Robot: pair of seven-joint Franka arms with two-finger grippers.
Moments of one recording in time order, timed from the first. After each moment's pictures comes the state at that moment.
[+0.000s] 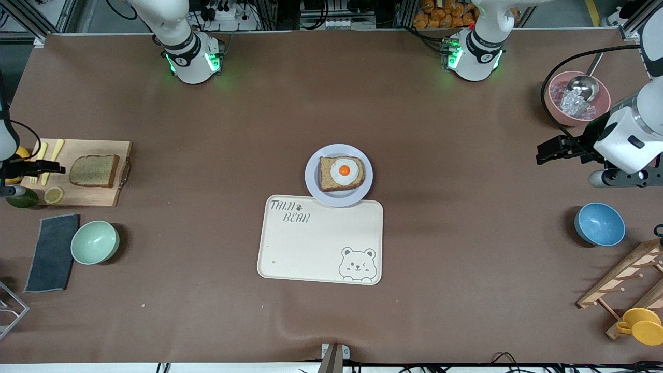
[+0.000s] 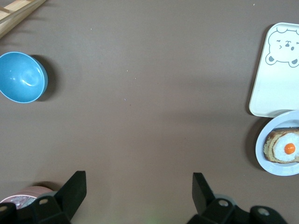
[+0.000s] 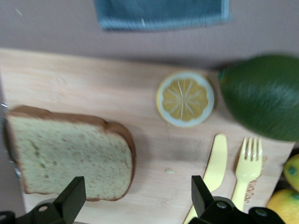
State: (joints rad) left arm 0.05 0.16 -0.16 -1.46 -0.01 1.53 -0.14; right arm -0.64 0.51 -0.03 -1.84 -0.09 2.11 -0.69
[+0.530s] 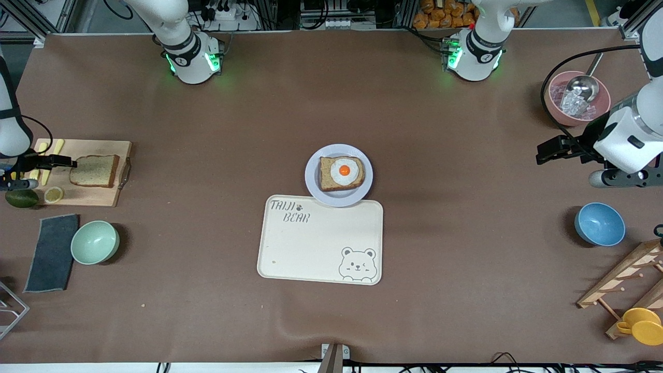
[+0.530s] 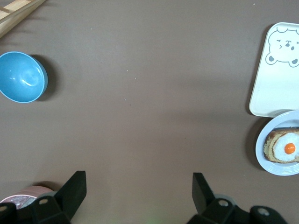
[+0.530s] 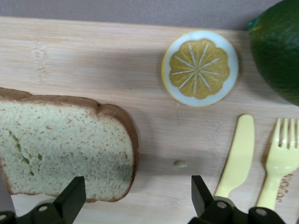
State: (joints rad) left arm 0.05 0.16 -0.16 -1.46 -0.01 1.53 -0.14; right arm -0.66 0.51 -0.02 -1.91 -0.09 2.15 -0.67
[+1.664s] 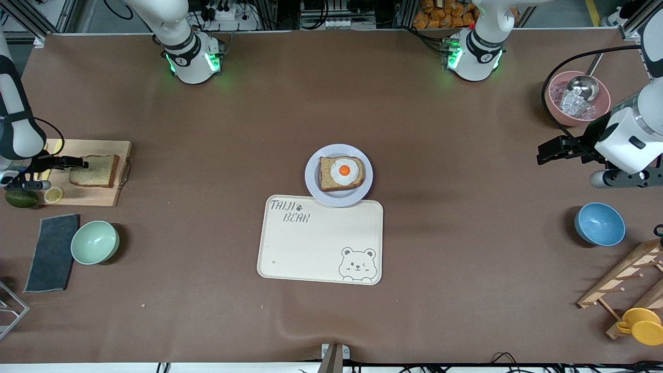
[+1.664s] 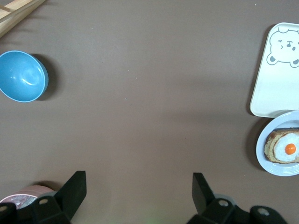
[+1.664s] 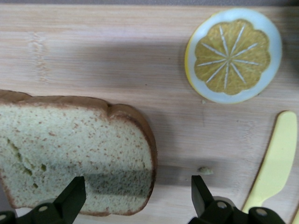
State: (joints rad) left arm 0.05 0.16 -0.16 -1.46 -0.01 1.53 -0.14; right arm -0.65 0.52 -0.01 -1.95 -0.09 2.19 -0.62
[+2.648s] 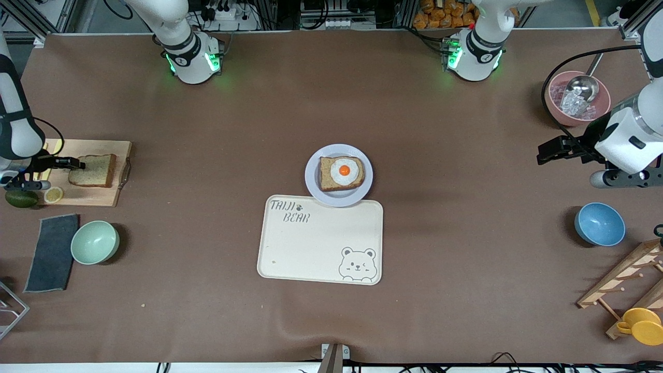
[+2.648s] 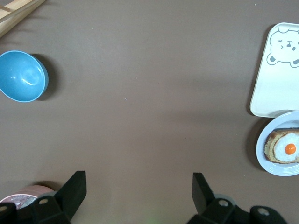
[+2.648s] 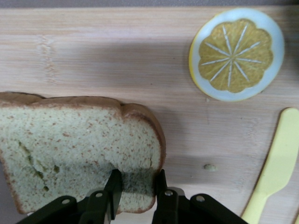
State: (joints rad) left arm 0.05 0.16 -0.16 -1.46 -0.01 1.53 -0.14; right arm -0.66 0.51 -0.01 -1.95 -0.09 2.17 -0.60
